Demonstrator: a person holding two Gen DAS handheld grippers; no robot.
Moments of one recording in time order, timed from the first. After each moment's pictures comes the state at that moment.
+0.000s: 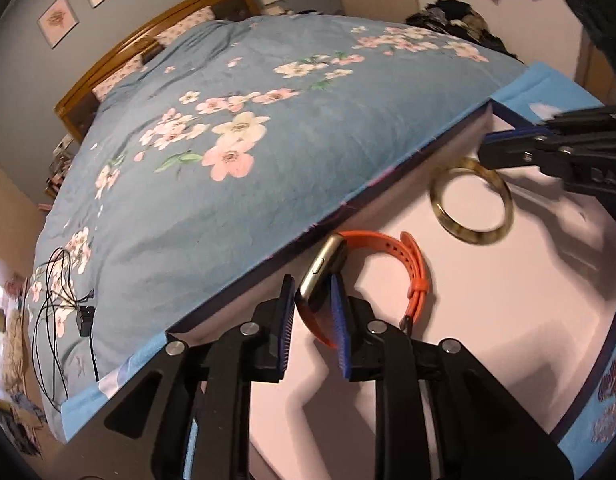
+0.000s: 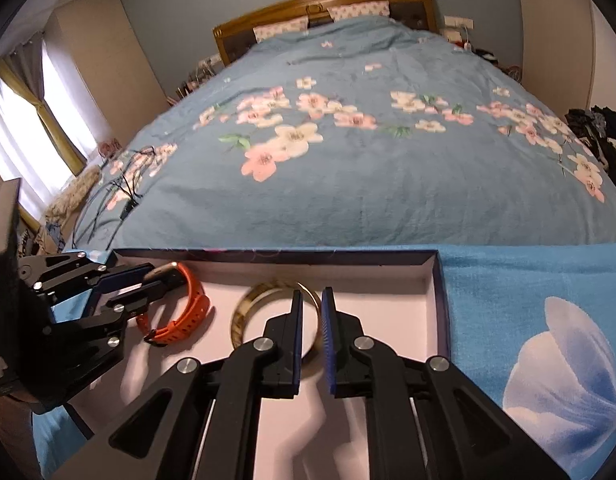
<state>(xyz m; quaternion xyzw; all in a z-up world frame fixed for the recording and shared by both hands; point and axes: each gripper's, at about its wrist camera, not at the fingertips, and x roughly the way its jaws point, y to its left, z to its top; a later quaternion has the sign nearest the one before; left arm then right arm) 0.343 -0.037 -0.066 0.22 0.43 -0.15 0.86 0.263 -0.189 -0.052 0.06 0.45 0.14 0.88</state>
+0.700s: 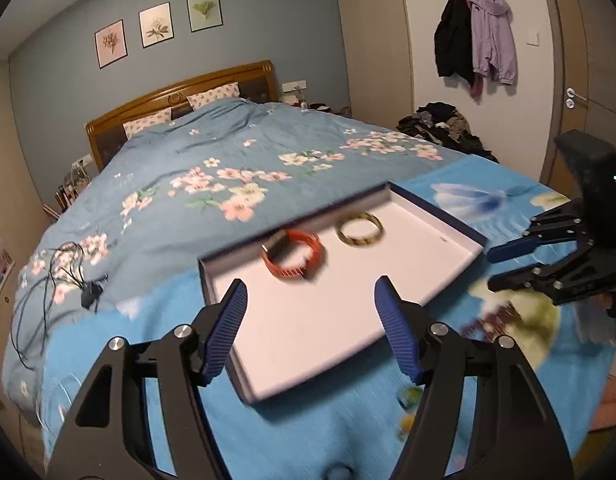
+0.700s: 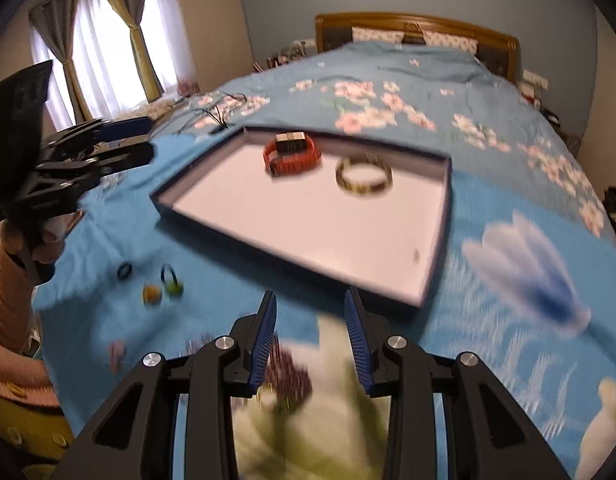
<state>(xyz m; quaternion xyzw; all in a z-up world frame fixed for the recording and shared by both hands) 0.131 0.001 0.006 0.12 0.28 -0.18 0.93 0.082 -0.215 -0.034 -0.05 0.43 0.27 0.86</state>
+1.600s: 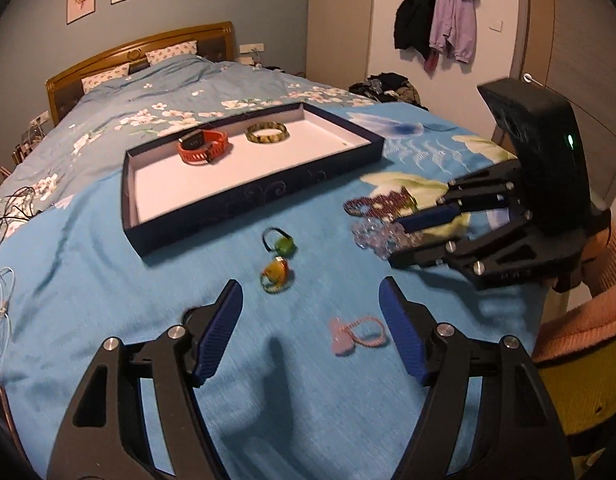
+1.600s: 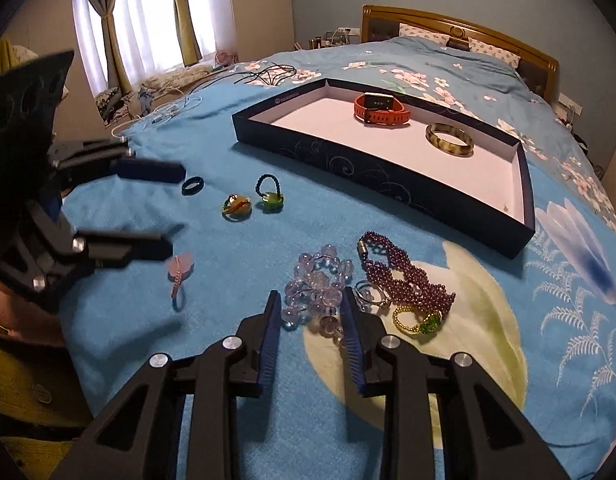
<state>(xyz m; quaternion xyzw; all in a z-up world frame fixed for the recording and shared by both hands) 0.033 -0.013 -0.057 0.08 0.36 -0.26 0.89 0.005 -0.160 -0.060 -0.11 0.42 0.32 0.84</state>
